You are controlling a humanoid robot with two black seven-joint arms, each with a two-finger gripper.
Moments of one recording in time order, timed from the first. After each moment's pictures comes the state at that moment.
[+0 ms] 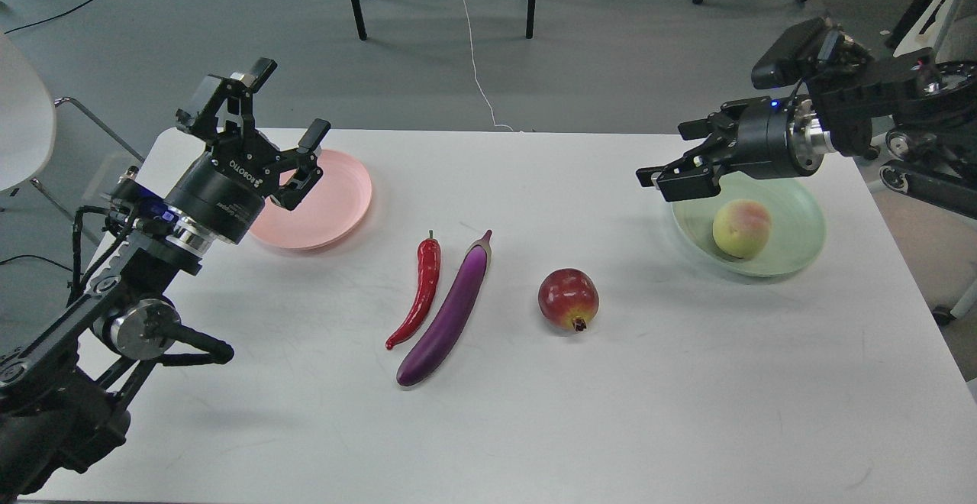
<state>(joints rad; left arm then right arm) -0.33 0.42 -1.09 -1.27 0.55 -0.39 -0.39 1.57 -0.64 -0.50 1.19 -1.45 0.11 0.49</state>
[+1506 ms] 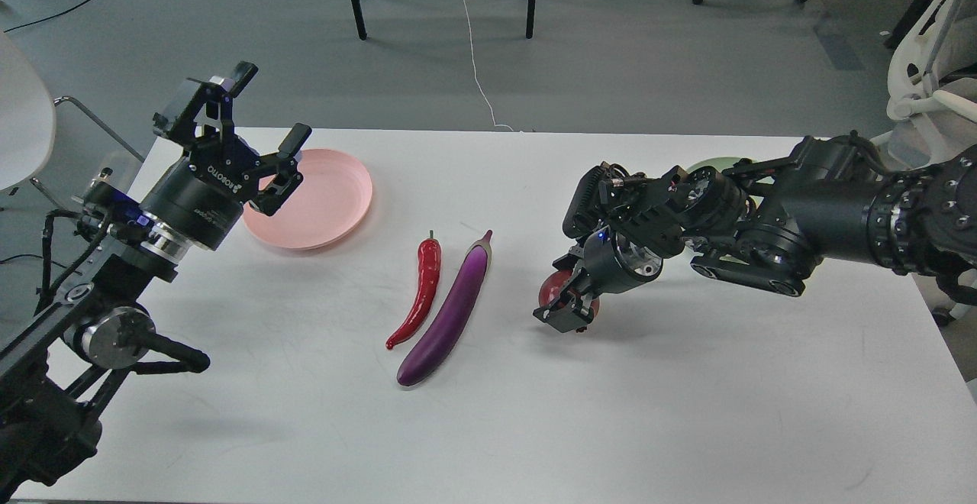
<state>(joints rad) -0.29 0.47 -1.11 -1.31 0.55 -0.39 -0.39 1.42 -0.13 -0.70 0.90 -1.45 0.13 0.49</state>
